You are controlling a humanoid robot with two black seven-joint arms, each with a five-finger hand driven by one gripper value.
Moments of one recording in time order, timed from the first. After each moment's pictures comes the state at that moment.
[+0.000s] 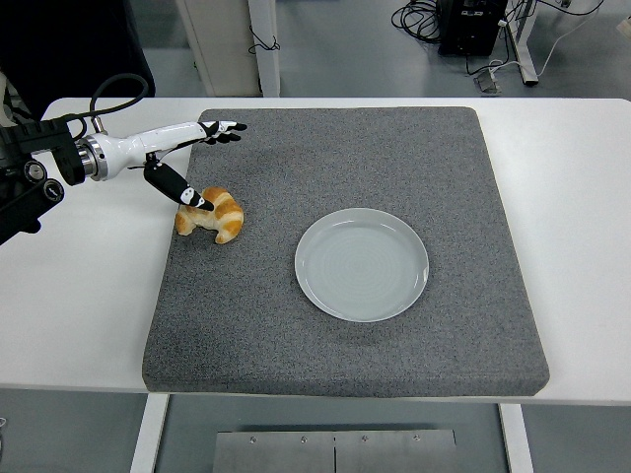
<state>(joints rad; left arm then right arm) -1.08 0.55 -0.24 -0.84 1.25 -0.24 -0.45 -0.11 0.00 0.02 0.13 -0.10 0.03 0.41</state>
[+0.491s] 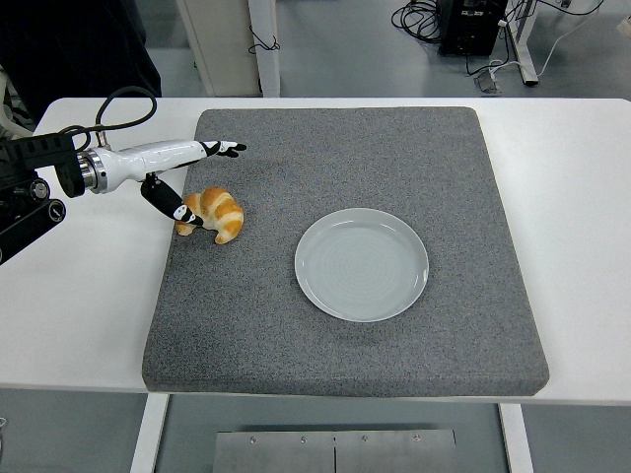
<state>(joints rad) -1.07 0.55 -0.17 -0.84 1.39 -0.10 -0.49 -0.11 0.00 0.02 0.13 -0.10 0.03 0.41</state>
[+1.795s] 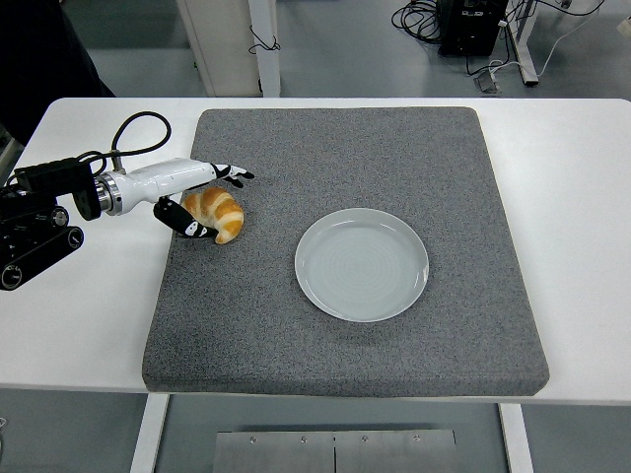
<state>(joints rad) -1.04 0.51 -0.10 -0.83 1.39 0.01 -0.49 -0.11 0.00 0.02 0.13 -0.10 0.03 0.41</state>
